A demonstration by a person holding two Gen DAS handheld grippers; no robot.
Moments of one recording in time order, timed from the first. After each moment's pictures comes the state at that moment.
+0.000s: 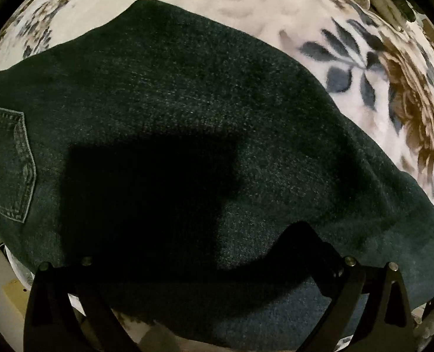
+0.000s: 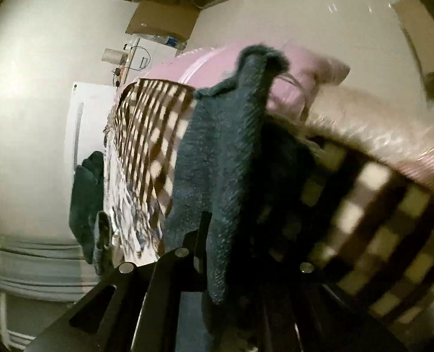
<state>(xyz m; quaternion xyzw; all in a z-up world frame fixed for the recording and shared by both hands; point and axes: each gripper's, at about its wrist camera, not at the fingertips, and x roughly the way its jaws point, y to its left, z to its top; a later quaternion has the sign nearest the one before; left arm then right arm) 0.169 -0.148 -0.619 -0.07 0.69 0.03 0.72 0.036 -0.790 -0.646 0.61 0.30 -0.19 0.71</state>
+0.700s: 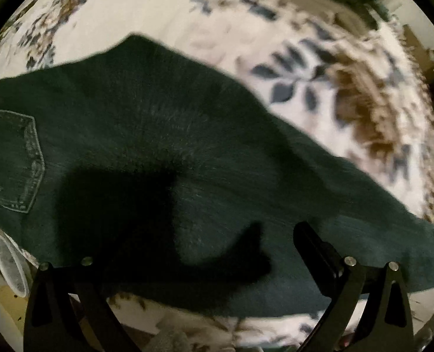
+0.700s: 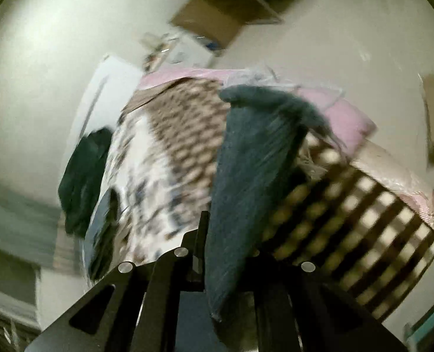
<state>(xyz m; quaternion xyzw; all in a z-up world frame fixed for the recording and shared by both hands) 0.153 -0.144 -0.572 -0.10 0.66 -0.02 0.74 0.072 -0.705 -0.511 0.45 0.32 -0.15 0.82</state>
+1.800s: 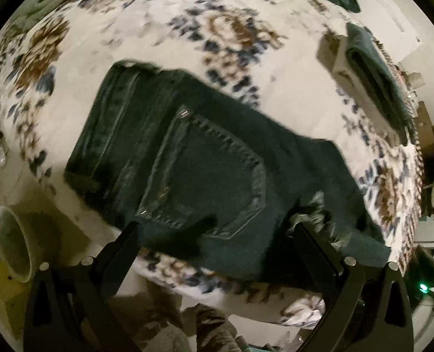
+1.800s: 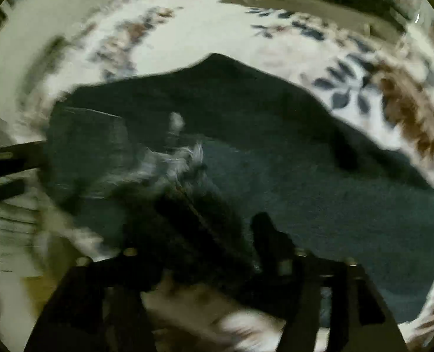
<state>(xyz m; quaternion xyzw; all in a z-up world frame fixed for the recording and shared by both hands) 0.134 0.106 -0.524 -0.22 0.61 0.03 0.76 0.182 -0.231 -0.605 0.06 0.62 0.16 0.76</state>
